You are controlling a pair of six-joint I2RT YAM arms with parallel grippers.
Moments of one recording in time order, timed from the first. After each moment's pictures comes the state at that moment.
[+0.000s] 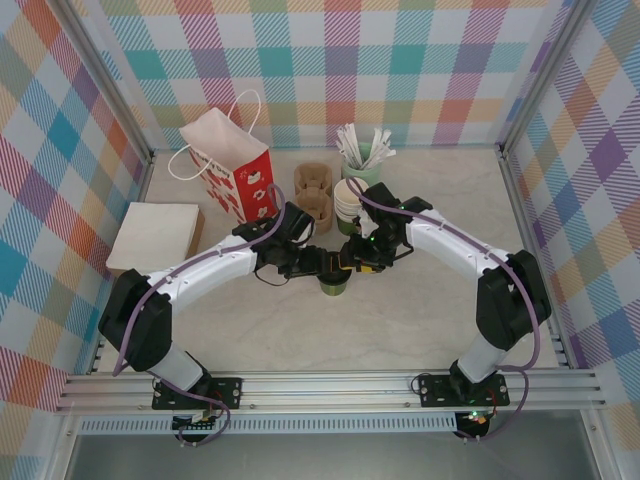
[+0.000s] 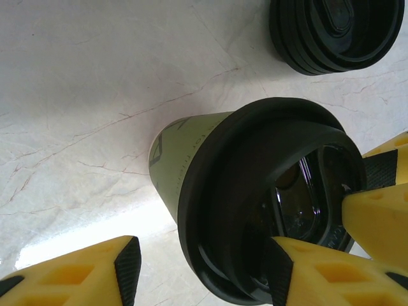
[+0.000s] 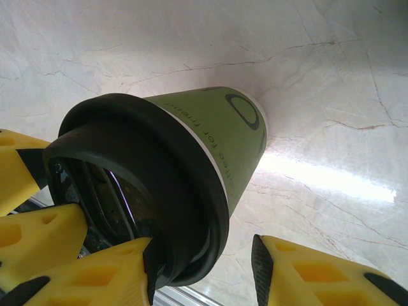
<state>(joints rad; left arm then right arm) -0.70 1.56 1.15 -0.66 0.22 -0.69 0.58 1.66 1.29 -0.92 -0.42 0.54</state>
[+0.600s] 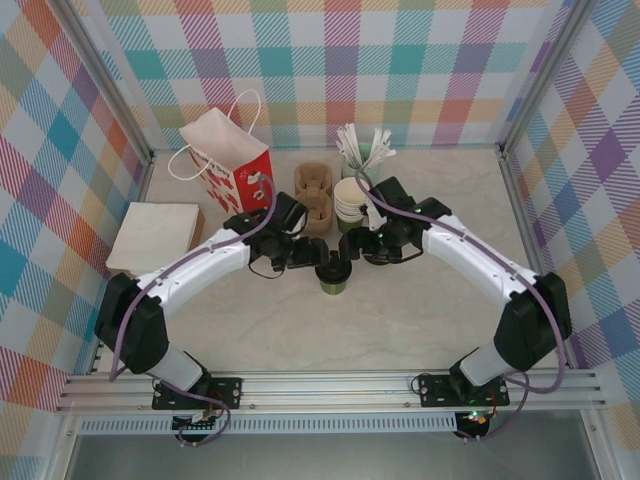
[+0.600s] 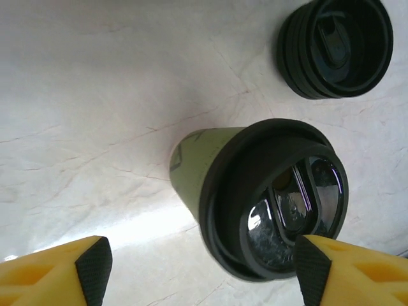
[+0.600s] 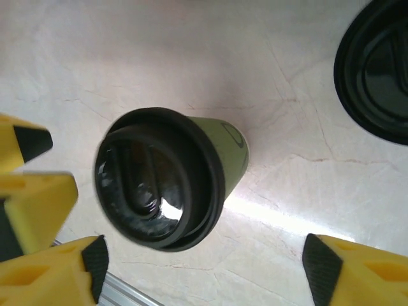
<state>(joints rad) -0.65 1.51 1.23 -0.77 0.17 -0.68 0.60 1.49 1.29 -0.90 -0.28 0.48</state>
